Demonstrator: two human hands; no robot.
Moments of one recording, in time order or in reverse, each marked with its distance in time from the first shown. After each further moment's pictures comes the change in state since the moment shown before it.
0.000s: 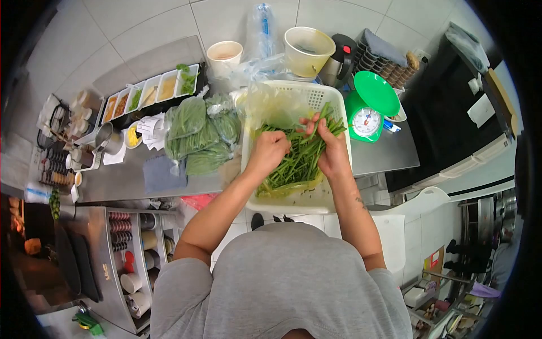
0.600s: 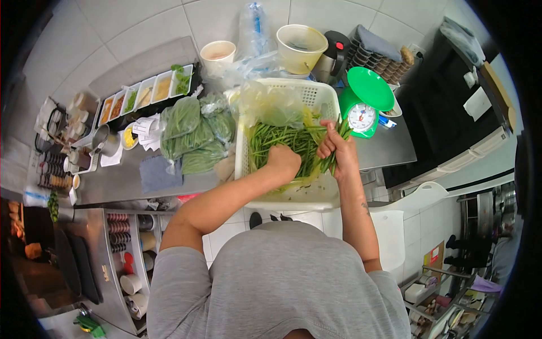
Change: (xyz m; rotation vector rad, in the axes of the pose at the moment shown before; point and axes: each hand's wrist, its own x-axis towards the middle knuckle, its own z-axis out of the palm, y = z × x) left_hand -0.001 -0.012 0.051 1.401 -0.503 0.191; right_hand -0.021 -0.024 -0.027 -0.073 0.256 0.163
